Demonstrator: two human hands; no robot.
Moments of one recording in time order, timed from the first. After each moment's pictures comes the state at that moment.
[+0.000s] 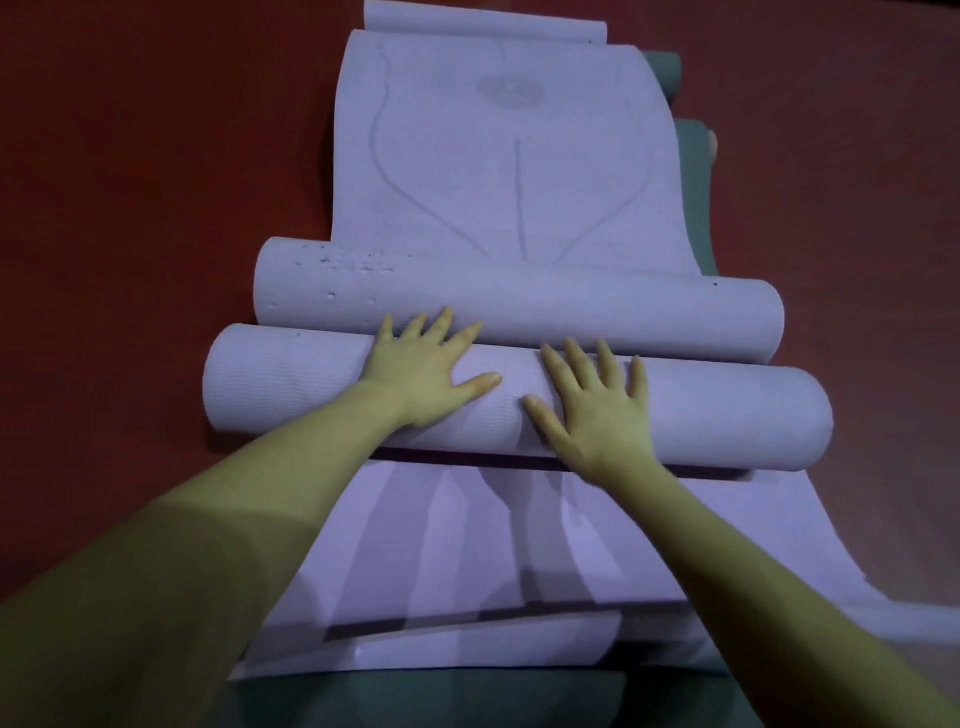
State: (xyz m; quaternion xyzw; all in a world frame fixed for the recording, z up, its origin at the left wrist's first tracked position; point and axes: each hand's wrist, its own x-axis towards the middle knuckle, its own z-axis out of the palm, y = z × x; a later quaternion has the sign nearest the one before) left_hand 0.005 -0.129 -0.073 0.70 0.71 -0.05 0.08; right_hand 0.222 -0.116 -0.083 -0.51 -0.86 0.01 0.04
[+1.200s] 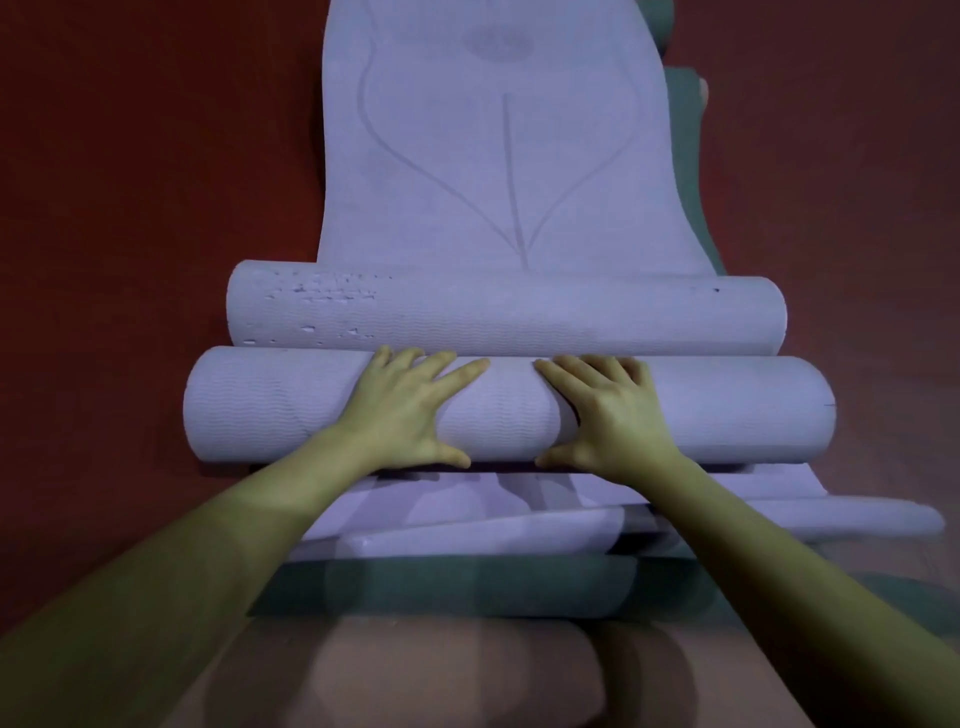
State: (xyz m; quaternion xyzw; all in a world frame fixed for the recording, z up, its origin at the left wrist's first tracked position) left_hand 0.022 -0.228 -0.077 0.81 0.59 0.02 -0.01; right_hand 0.268 -0.173 -0.068 -0.42 -0.90 0.02 0.10
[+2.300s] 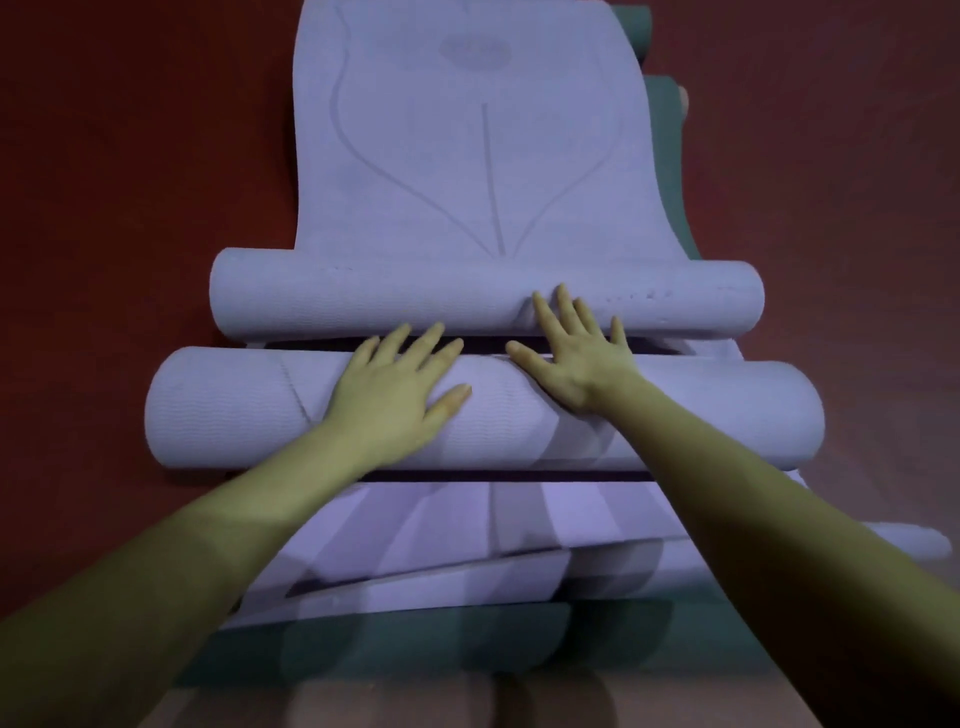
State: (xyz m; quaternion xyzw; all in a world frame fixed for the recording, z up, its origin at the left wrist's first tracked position) left_hand 0.029 -0.195 -0.069 0.74 0.67 0.01 0.03; right_hand 0.234 -0.093 -0.063 -0.54 -0.83 0.14 -0.07
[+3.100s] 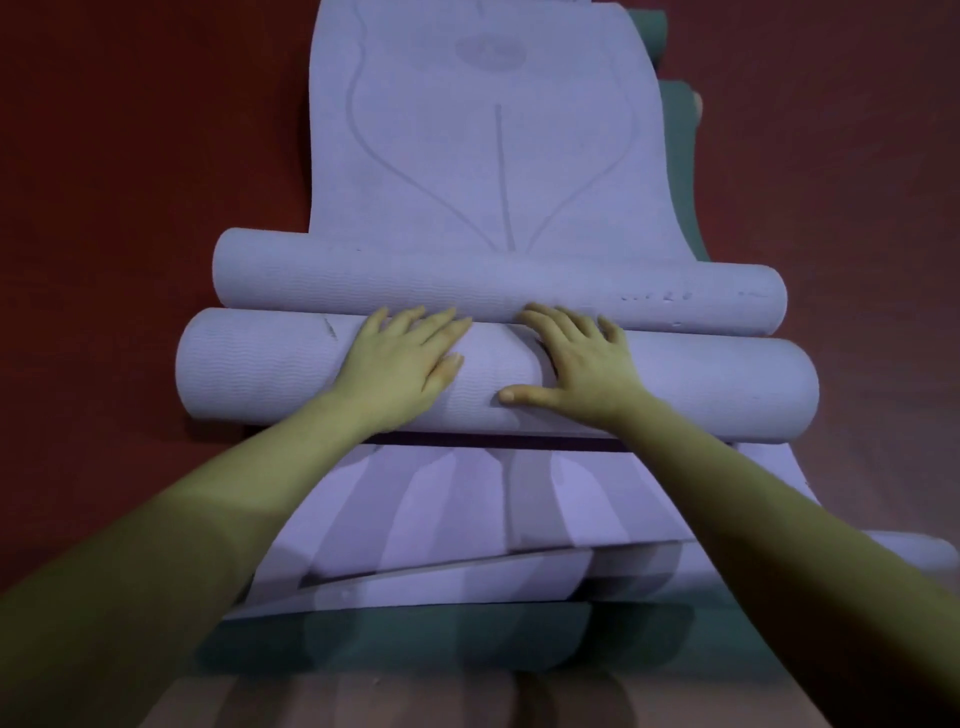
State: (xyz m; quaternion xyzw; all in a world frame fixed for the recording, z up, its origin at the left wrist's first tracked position) left_hand 0.013 -0.170 -0.076 0.77 0.62 0.10 -0.07; right_hand 0.234 -0.105 -0.063 -0.45 -0.89 0.06 0.02
